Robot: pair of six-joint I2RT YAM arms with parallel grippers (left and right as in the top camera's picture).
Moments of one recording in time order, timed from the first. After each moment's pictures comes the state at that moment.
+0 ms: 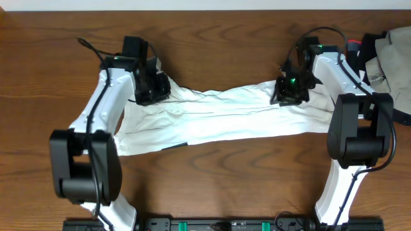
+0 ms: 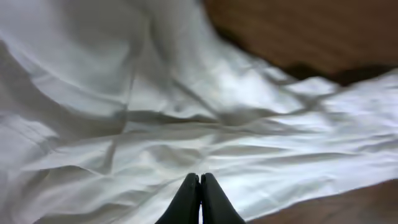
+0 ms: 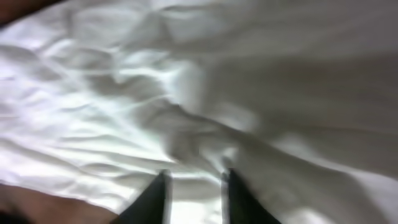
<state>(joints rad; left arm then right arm) -0.09 1.84 1.39 -0.89 0.35 -0.33 0.04 2.15 1.59 -1.08 -0.38 0.10</state>
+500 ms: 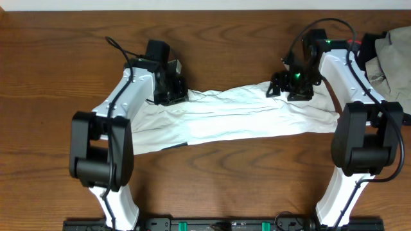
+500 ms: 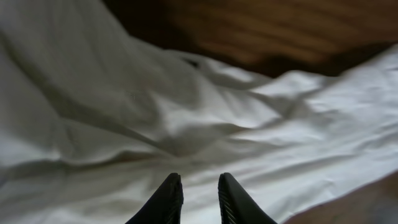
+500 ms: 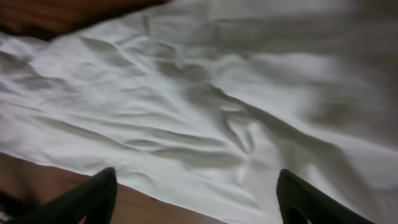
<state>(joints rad) -0.19 1.97 1.39 -0.79 0.39 -0.33 0.03 2.07 1.62 -1.13 -0.37 0.06</state>
